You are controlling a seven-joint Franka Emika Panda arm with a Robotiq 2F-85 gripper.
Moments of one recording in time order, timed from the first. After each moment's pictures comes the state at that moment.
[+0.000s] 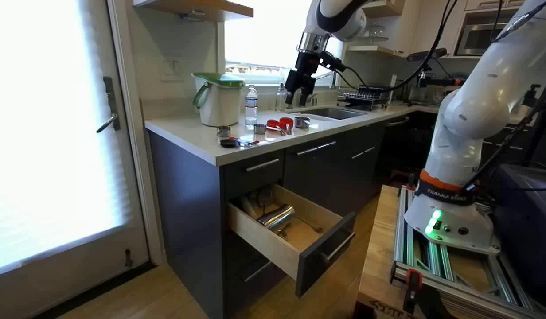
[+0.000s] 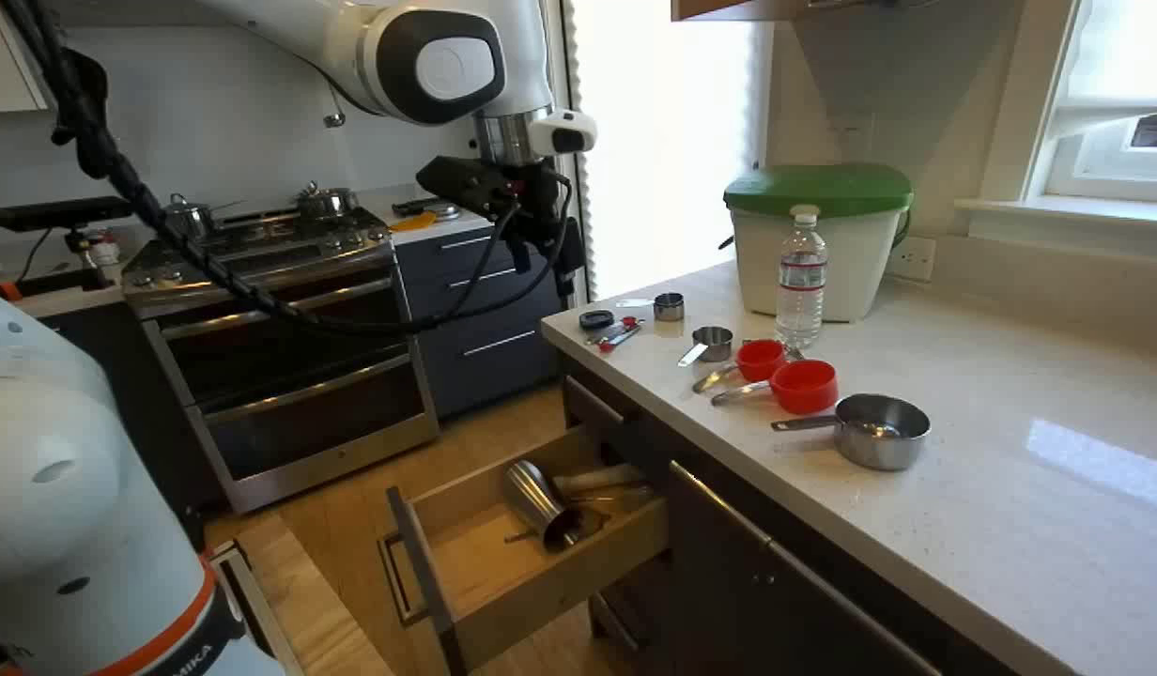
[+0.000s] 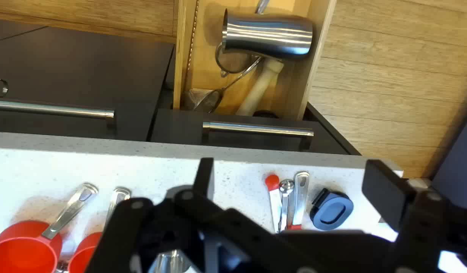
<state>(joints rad) 0.00 -0.38 -0.06 -2.44 0.12 2.24 -0.03</state>
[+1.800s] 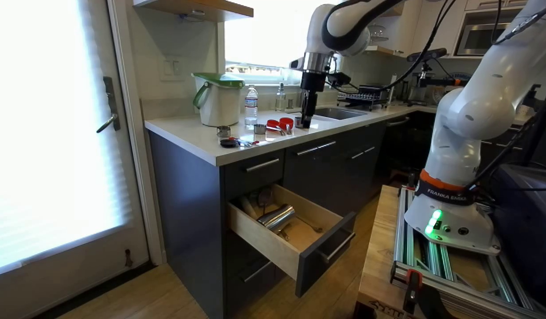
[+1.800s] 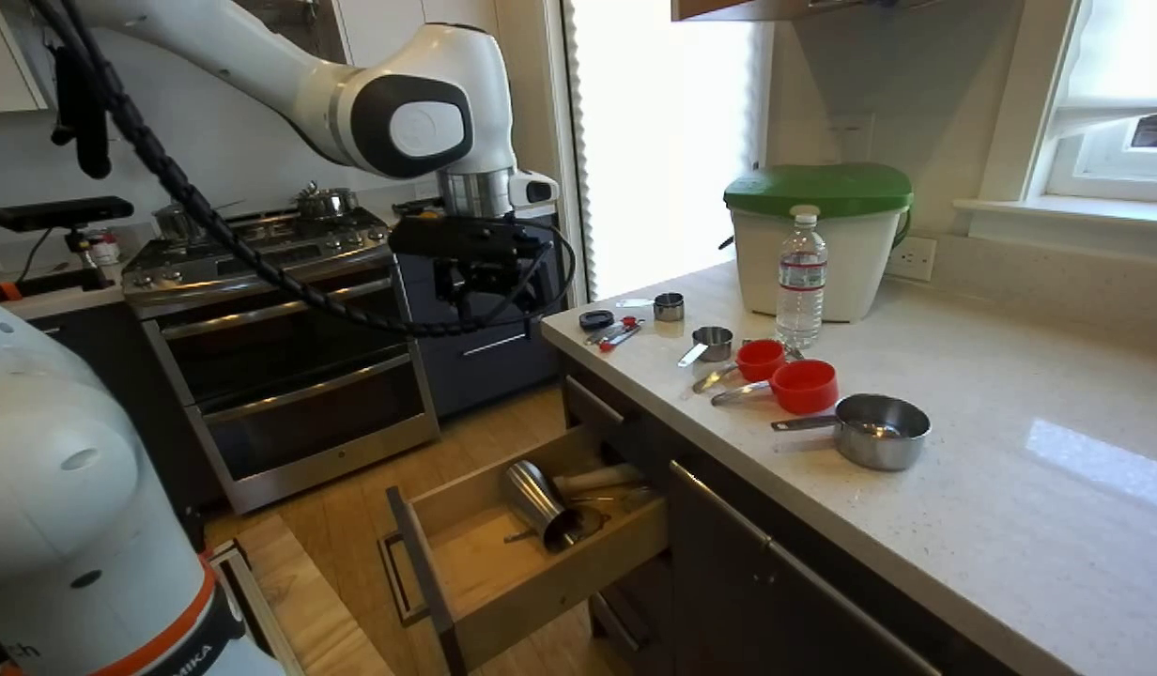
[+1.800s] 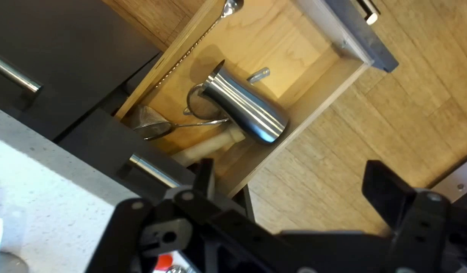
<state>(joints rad) 0.09 -0.41 -0.06 -2.60 0.09 2.24 -0.52</state>
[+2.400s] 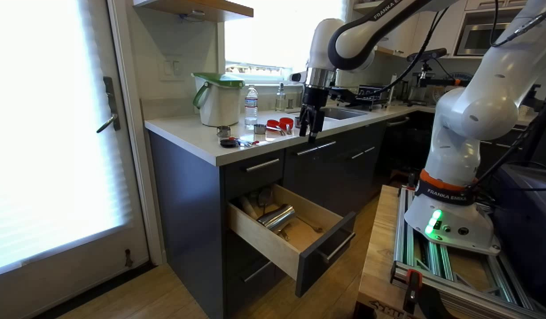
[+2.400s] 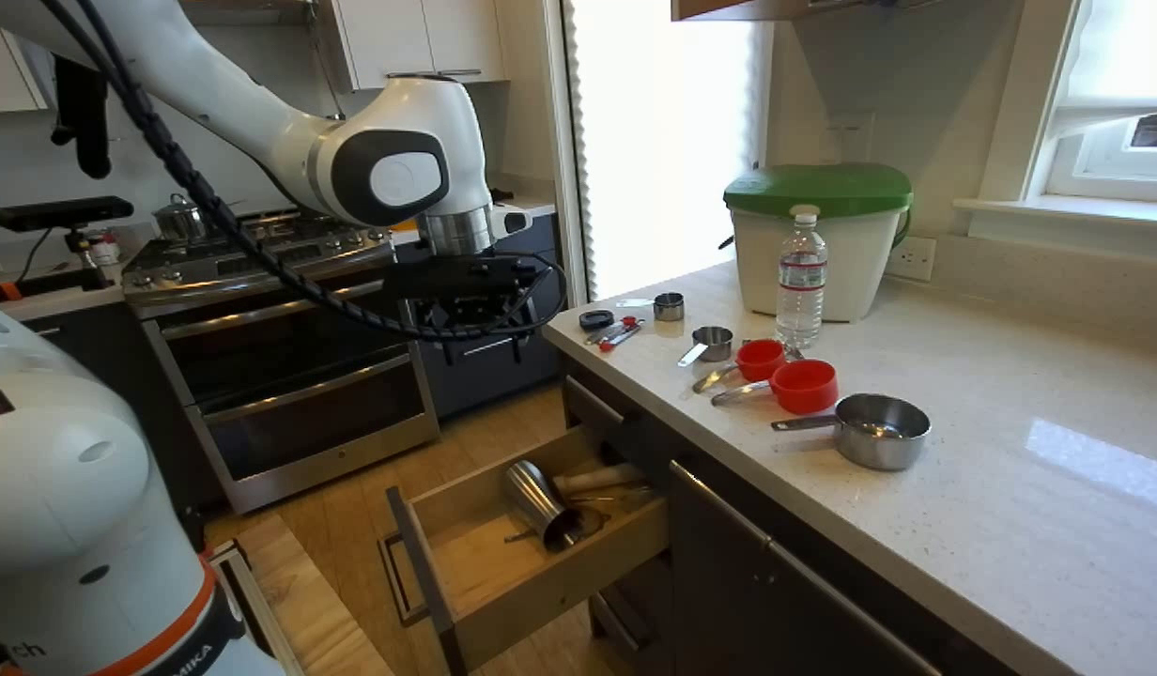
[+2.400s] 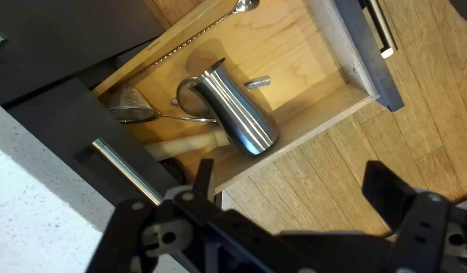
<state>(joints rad) 0.15 -0.42 -0.05 -2.72 0.06 2.39 -0.67</state>
